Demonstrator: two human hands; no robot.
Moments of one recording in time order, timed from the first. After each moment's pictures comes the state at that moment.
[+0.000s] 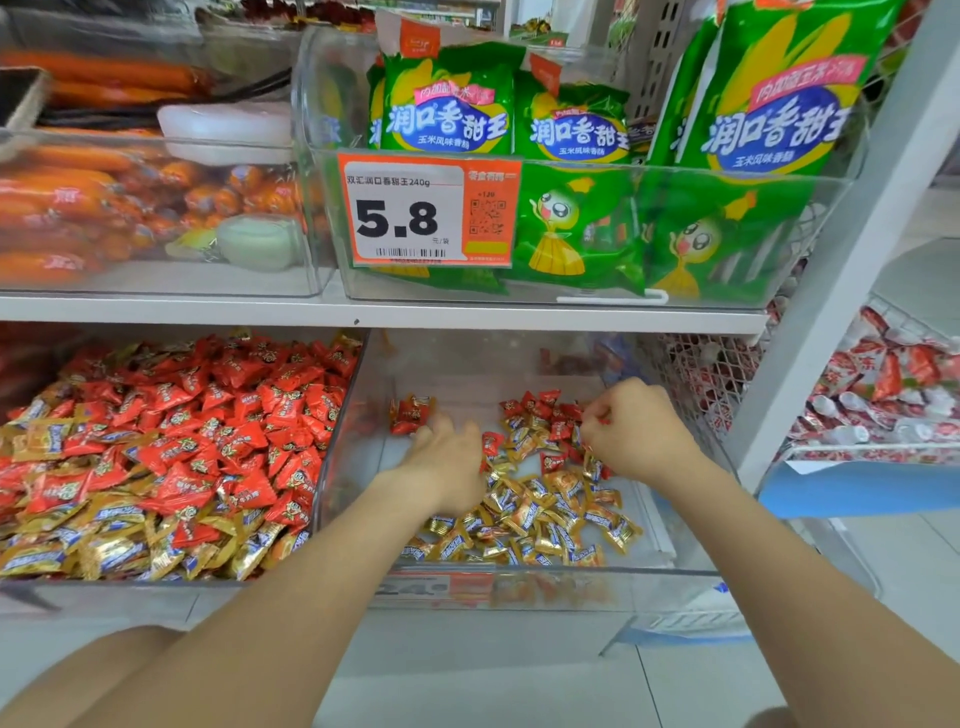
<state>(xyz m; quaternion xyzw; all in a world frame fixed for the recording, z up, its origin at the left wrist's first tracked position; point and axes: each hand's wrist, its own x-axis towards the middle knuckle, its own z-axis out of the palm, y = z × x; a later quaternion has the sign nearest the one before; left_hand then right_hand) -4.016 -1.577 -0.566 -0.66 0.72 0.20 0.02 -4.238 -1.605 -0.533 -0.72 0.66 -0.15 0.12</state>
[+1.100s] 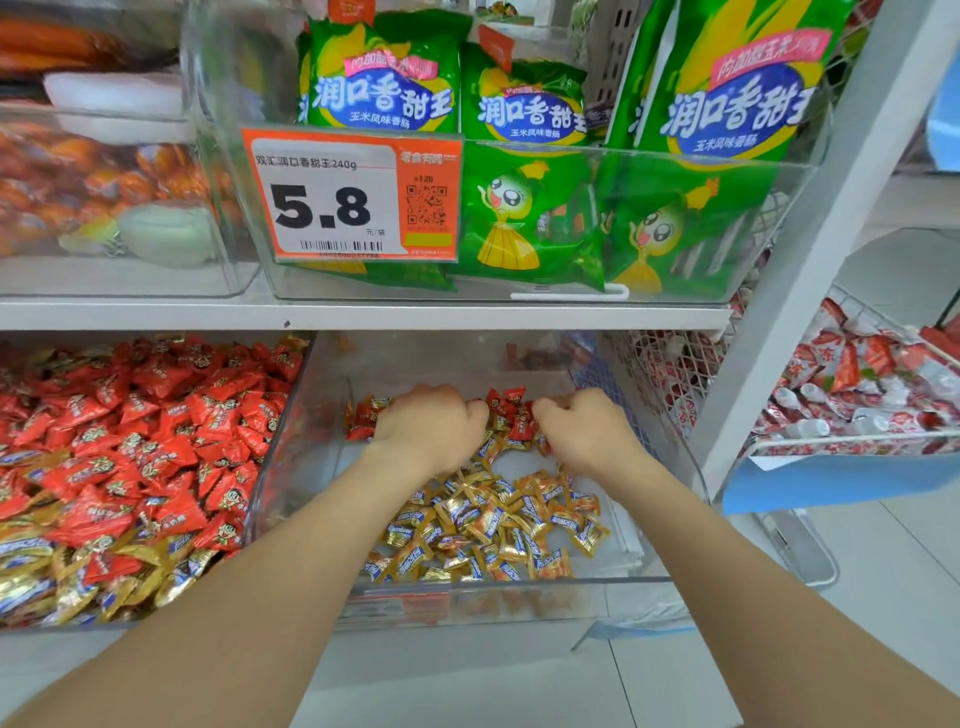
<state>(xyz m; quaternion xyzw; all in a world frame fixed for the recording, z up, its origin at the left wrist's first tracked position) -4.037 -1.632 -0.569 -0.69 0.71 0.12 -0.09 -4.228 -1.615 -0.551 -0.61 0.70 -0.25 0.29</state>
